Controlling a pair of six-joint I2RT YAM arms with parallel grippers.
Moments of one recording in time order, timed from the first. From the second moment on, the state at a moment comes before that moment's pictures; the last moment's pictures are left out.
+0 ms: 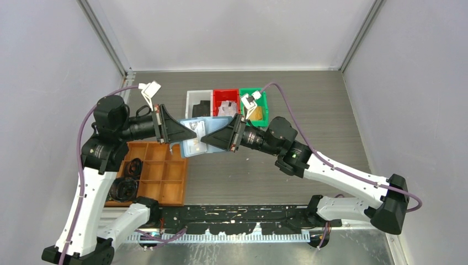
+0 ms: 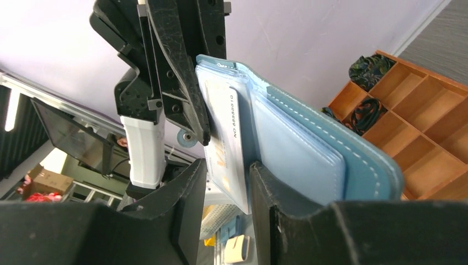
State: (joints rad) left arm -0.25 0.88 1.25 -0.63 1.00 -0.72; right arm 1.01 1.14 0.96 0.33 -0.27 1.05
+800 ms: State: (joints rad) left arm -0.25 0.85 1.24 -0.46 1.05 -0.82; right arm 0.99 1.18 0.84 0.75 -0.35 1.21
